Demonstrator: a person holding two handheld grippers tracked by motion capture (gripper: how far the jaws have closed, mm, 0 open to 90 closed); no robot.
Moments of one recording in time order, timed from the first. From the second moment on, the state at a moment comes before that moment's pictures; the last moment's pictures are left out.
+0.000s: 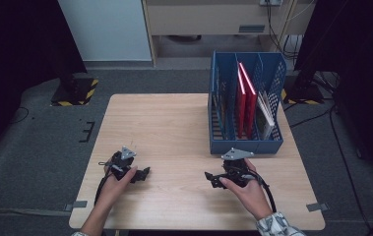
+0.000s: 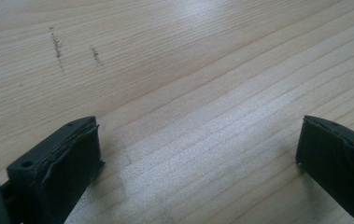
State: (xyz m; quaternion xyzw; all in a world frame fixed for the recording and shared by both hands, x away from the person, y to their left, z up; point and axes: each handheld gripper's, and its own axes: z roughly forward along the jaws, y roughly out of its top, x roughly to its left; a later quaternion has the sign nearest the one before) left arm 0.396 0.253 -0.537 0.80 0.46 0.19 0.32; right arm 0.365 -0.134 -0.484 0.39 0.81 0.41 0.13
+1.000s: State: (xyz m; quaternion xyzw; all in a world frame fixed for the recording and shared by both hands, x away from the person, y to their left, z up) left arm 0.396 0.253 -0.537 0.80 0.46 0.19 0.32; right arm 0.371 -0.077 -0.510 0.35 0.85 0.38 0.10
